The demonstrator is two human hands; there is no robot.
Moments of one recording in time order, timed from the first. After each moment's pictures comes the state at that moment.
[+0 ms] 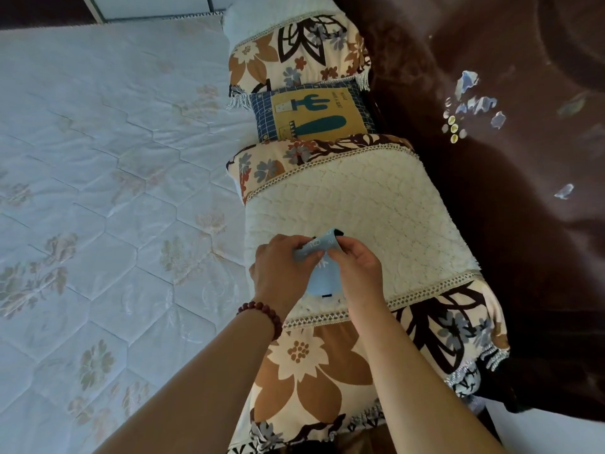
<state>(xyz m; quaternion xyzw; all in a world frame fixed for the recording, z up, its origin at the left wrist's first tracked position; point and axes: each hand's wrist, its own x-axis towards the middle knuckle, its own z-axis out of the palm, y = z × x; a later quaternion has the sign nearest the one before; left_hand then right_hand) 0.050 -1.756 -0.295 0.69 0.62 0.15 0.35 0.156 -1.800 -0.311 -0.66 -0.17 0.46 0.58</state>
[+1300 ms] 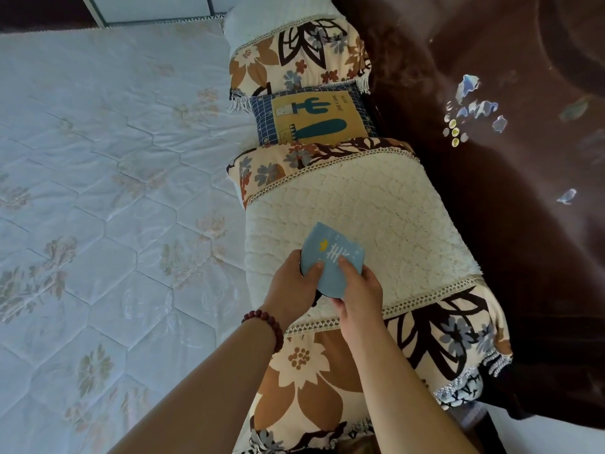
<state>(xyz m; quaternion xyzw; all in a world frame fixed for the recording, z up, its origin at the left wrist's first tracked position) 0.055 -1.765 -0.315 0.59 0.56 0.19 0.55 0.147 -1.809 -0.324 -0.59 0.06 0.49 0.63</state>
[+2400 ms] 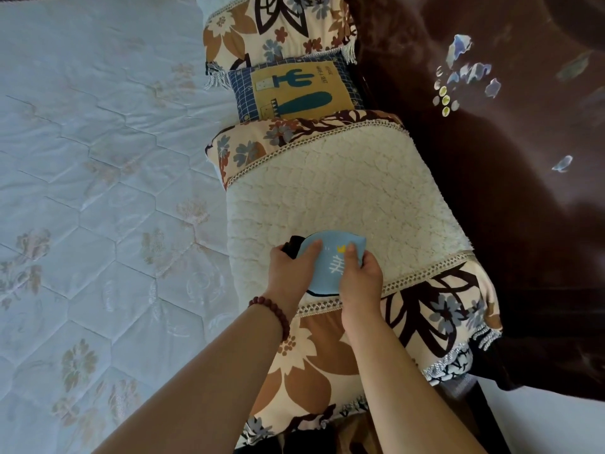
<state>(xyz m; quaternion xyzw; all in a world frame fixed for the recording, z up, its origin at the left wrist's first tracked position) 0.087 -1.772 -0.332 0.37 0.65 0.23 0.63 0.165 -1.819 -0.347 -0.72 -0.05 0.39 0.57</state>
